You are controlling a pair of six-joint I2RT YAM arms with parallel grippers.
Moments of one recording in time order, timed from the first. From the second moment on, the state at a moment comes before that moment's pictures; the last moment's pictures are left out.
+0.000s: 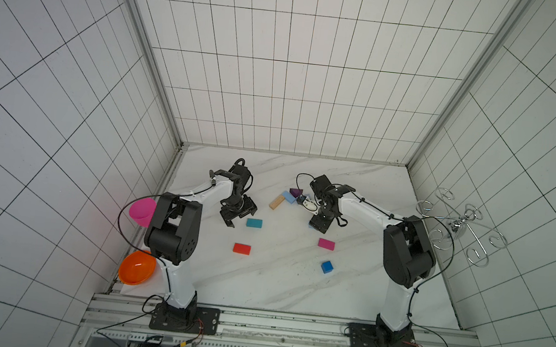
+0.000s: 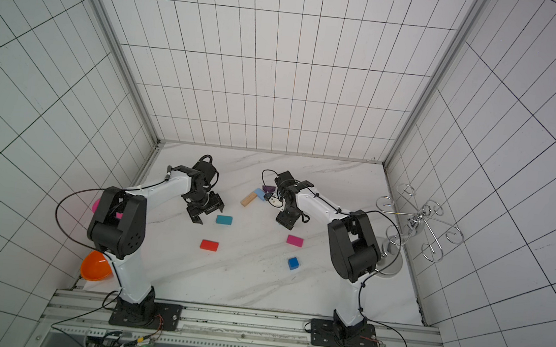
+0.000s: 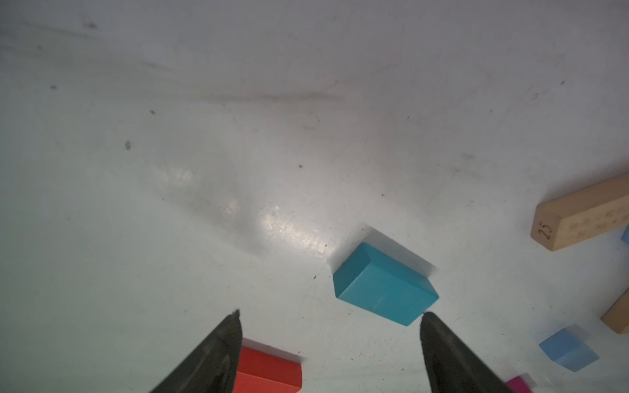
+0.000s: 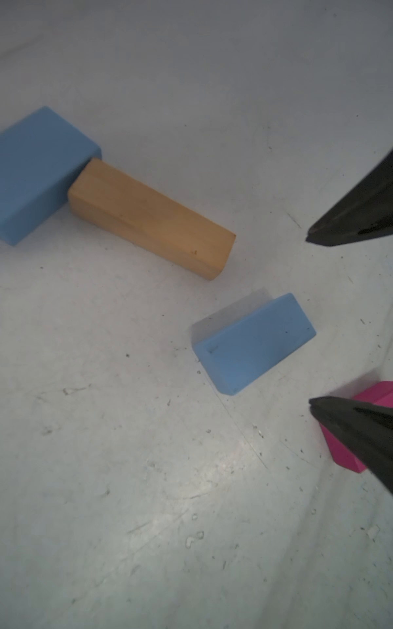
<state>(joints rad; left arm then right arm) -0.27 1.85 1.32 -0.94 0.17 -0.95 0.55 1.92 1.43 -0.82 0.13 -0.59</state>
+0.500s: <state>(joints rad) -0.30 1.85 1.30 -0.92 0.19 -1.13 0.57 1.98 1.42 -0.82 0.13 -0.62</state>
